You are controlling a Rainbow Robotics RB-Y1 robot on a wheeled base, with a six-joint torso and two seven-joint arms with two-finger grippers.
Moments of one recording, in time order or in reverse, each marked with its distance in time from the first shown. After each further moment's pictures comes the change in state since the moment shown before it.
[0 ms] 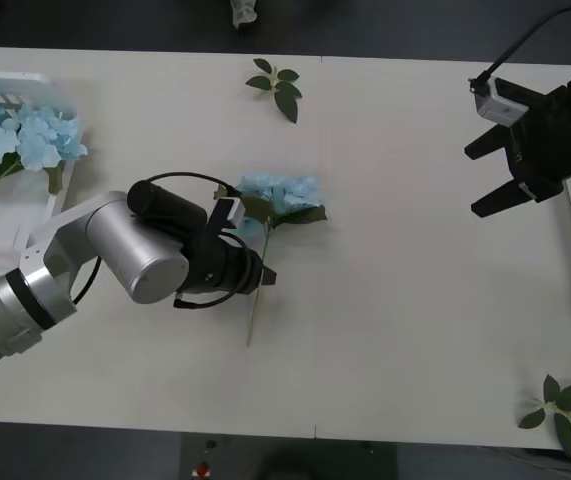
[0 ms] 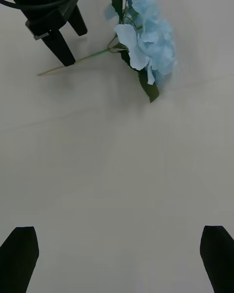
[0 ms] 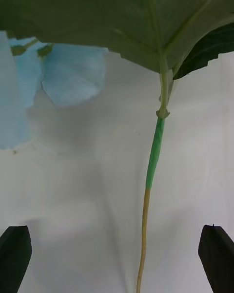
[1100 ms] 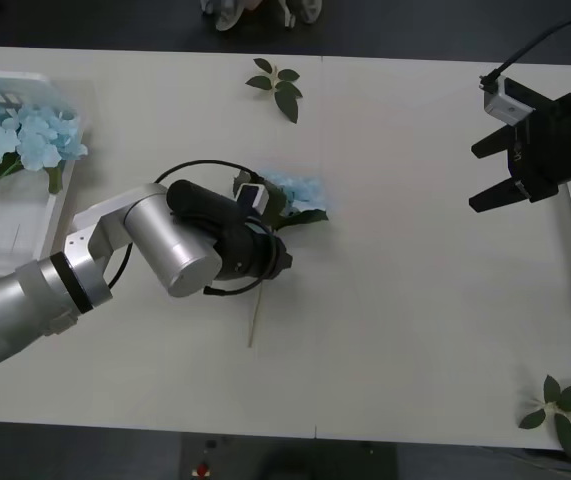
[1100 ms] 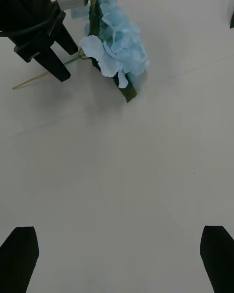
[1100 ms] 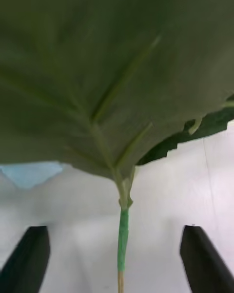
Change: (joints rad) right arm 0.053 0.001 0.000 0.038 -0.038 -0.099 0.000; left arm -0.114 -0.077 -0.103 0.129 -0.089 -0.117 0.064
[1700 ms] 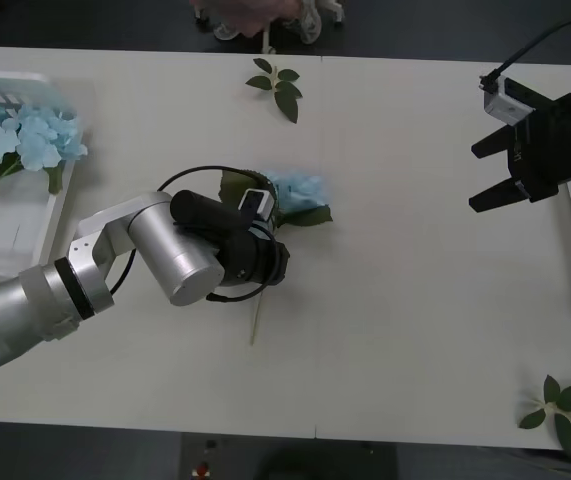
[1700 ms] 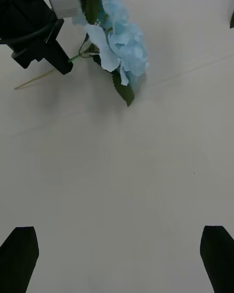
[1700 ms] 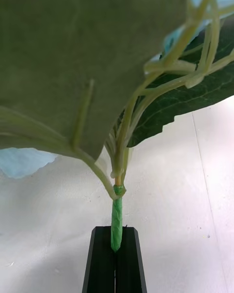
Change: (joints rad) right arm 0.000 0.000 0.000 0.000 0.000 0.000 0.000; left arm 0.000 0.002 -0.034 0.000 0.001 -0.028 0.000
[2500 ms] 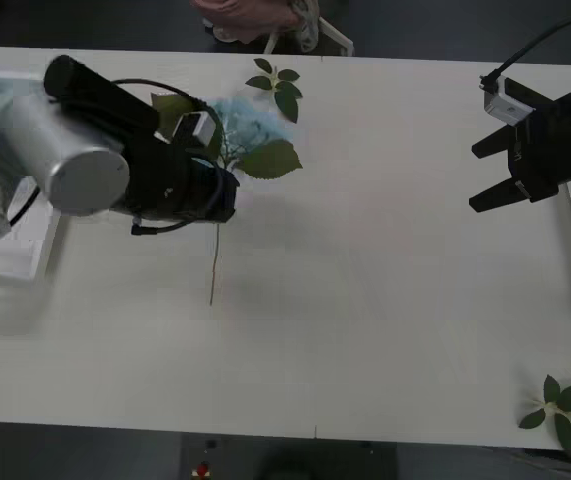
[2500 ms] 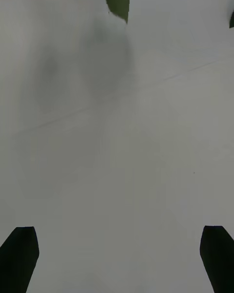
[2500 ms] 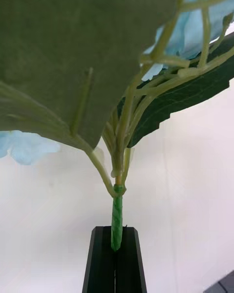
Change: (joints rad) right arm 0.000 0.000 0.000 0.001 0.000 0.000 0.000; left arm 0.000 0.227 0.334 -0.315 0.294 0.337 -0.001
